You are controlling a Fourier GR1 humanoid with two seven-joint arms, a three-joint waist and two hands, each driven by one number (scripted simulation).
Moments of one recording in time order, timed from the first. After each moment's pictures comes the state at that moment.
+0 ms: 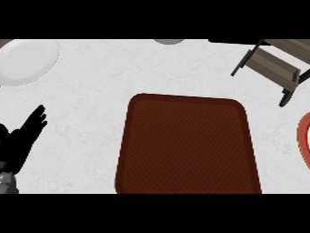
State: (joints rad) left arm -0.03 0.27 0.20 -1.37 -0.01 -0.16 0.16; right arm -1.64 -0.39 -0.30 -0.48 1.33 -0.33 0.92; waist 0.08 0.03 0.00
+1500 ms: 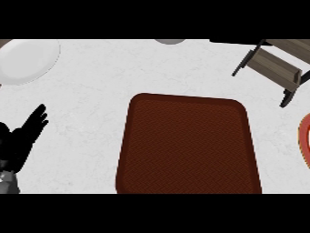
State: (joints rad) left arm -0.04 0.27 0.20 -1.36 -0.02 -0.16 0.16; right arm -1.76 -0.69 -0.11 -0.10 1.56 0.14 0.51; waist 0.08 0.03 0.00
